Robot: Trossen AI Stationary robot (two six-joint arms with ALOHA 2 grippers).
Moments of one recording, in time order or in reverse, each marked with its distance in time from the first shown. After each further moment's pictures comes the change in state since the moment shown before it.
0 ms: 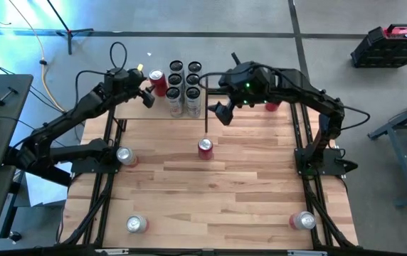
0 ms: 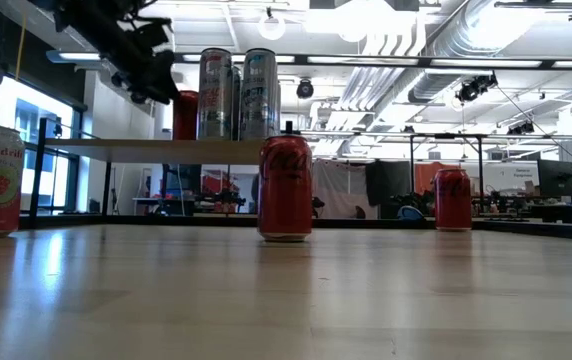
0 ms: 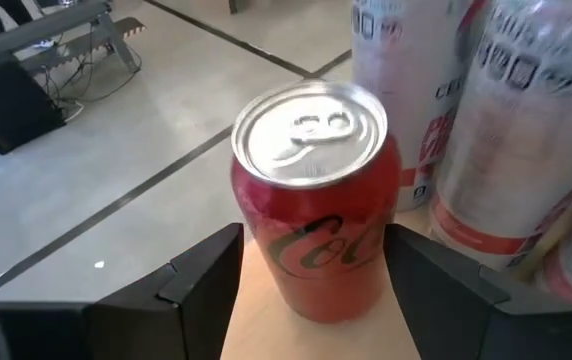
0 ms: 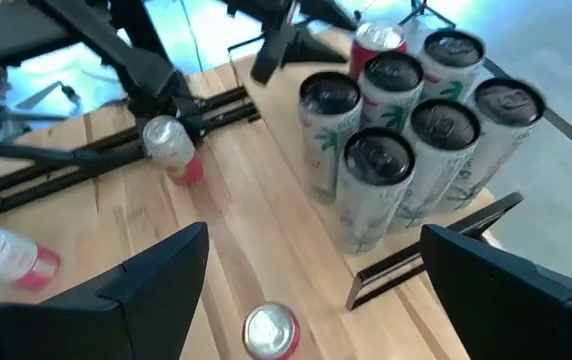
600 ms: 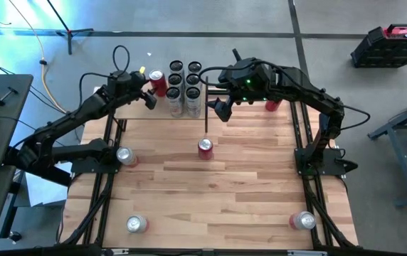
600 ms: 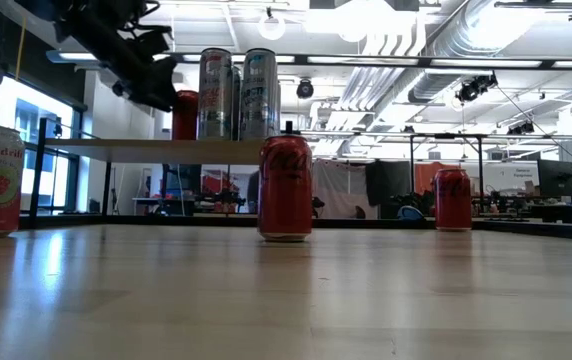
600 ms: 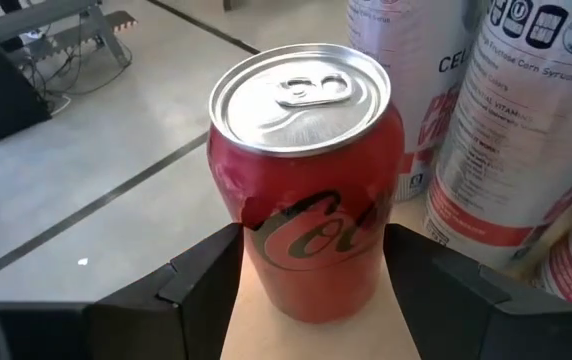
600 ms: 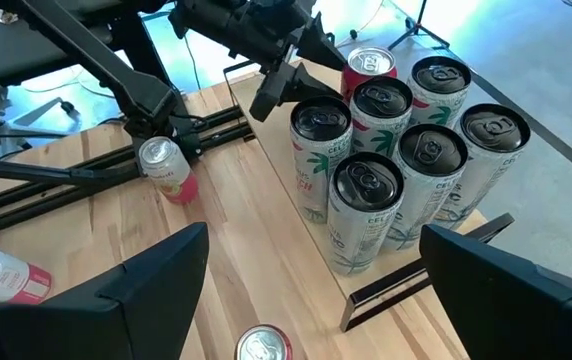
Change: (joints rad) left arm 0.001 0.015 -0.069 0.085 0.024 -0.026; right arm -0.026 0.000 0.000 0.047 0.000 -0.026
